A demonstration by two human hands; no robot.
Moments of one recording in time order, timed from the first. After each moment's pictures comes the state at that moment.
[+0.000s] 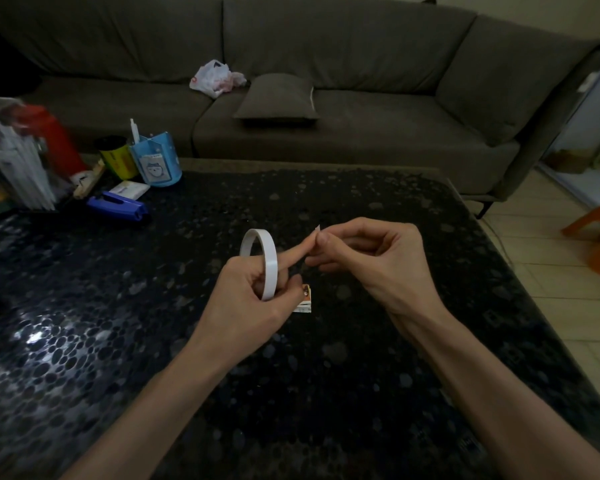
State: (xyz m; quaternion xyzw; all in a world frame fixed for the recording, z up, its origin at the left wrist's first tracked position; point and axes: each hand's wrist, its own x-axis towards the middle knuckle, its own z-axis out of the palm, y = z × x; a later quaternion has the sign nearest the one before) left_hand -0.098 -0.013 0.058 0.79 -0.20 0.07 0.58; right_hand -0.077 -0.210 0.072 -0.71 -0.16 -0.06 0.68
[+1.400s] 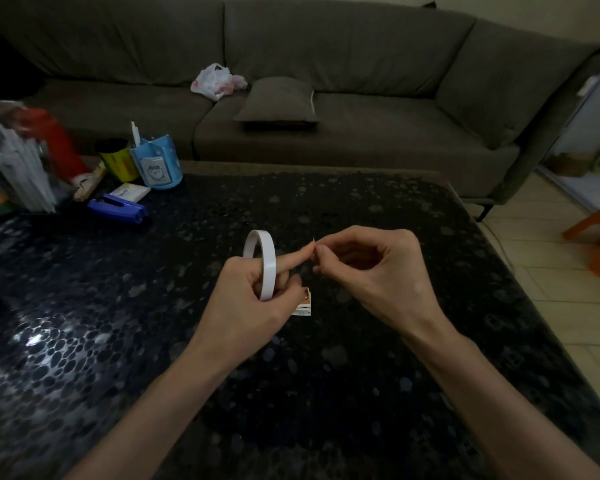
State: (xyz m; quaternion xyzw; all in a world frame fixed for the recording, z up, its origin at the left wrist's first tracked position) left_hand -0.103 -0.016 0.067 0.78 -0.18 0.08 0.59; right_hand -0.084 -0.211 0.078 -0.83 -0.20 -0.15 0.50
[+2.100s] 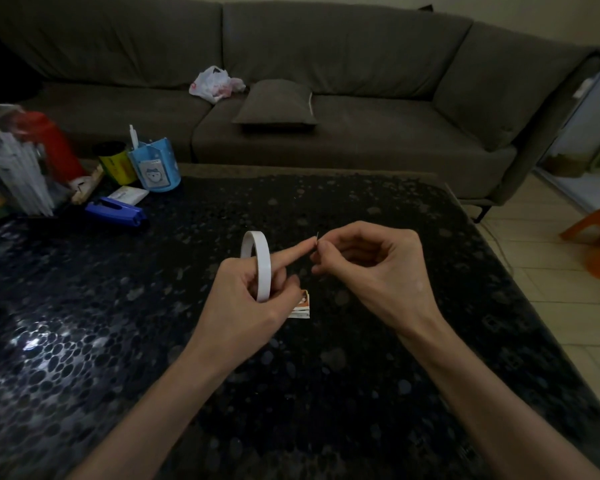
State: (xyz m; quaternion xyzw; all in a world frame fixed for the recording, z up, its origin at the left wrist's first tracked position) left_hand -0.100 -0.015 0.070 0.78 -0.20 0.09 0.59; right_hand -0.084 -0.209 0.080 -0.79 -0.17 -0.14 0.58
